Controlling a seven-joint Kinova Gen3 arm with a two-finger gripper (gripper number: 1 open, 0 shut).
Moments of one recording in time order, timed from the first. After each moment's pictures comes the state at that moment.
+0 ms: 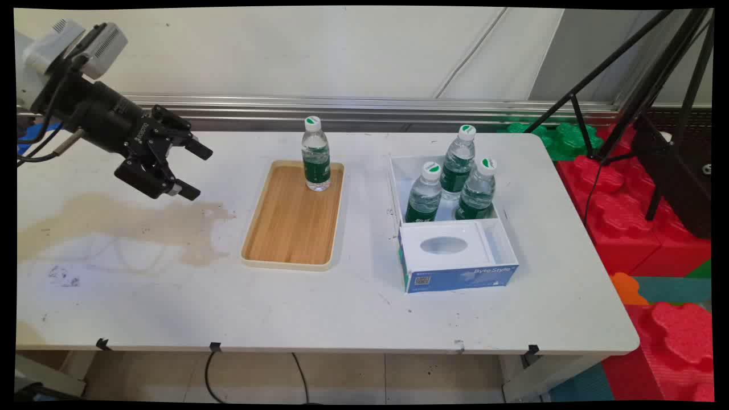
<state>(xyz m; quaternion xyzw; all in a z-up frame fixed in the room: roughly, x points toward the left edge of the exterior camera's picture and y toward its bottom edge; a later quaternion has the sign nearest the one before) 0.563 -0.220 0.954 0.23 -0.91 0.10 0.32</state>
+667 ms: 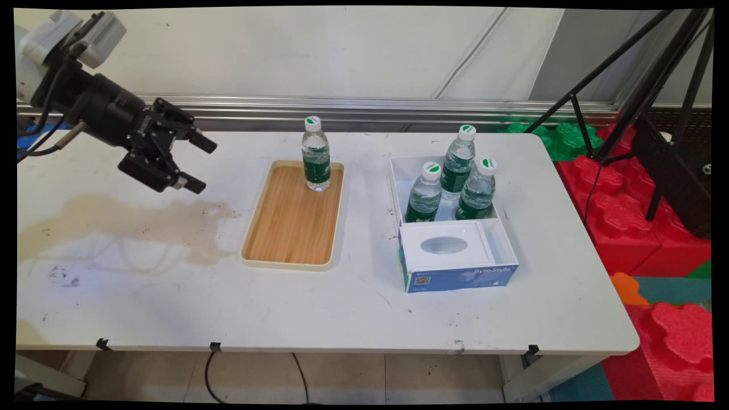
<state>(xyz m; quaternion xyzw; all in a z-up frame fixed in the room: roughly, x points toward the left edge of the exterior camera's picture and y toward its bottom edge) 0.555 -0.221 0.963 0.24 -0.90 0.11 0.34</state>
